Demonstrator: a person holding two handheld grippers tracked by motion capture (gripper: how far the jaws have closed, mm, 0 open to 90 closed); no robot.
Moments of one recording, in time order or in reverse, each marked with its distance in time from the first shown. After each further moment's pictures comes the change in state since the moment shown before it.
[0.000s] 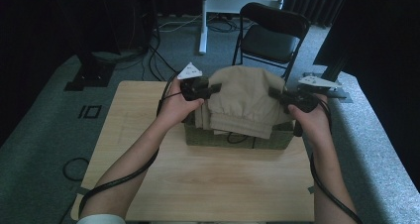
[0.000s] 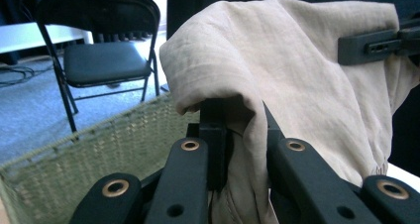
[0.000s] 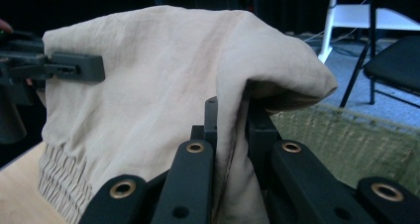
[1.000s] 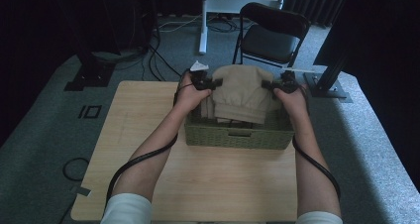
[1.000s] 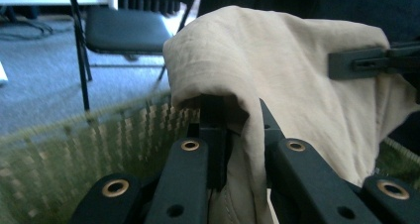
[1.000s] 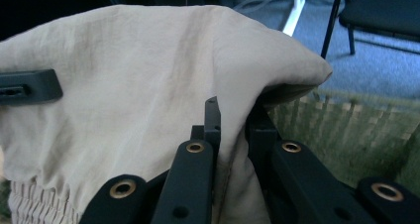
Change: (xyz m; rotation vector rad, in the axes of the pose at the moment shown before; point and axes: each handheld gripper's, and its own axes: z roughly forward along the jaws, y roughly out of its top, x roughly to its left) left arm 0.062 -0.047 0.091 0.069 0.077 -0.172; right arm -0.078 -0.021 0.111 0.146 -0.114 0.152
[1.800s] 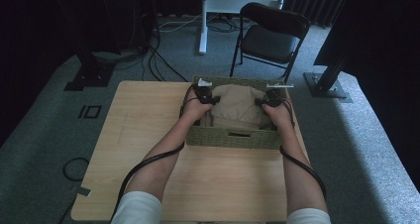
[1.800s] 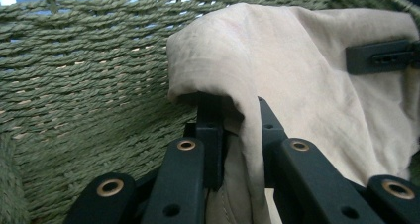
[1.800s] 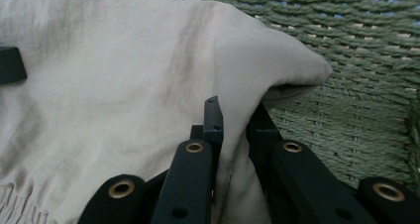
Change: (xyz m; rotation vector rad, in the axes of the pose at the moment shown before) left arm 0.022 -0.054 0.048 0.154 0.109 -0.014; right arm -0.017 -0.056 0.065 0.149 -0.107 -0.012
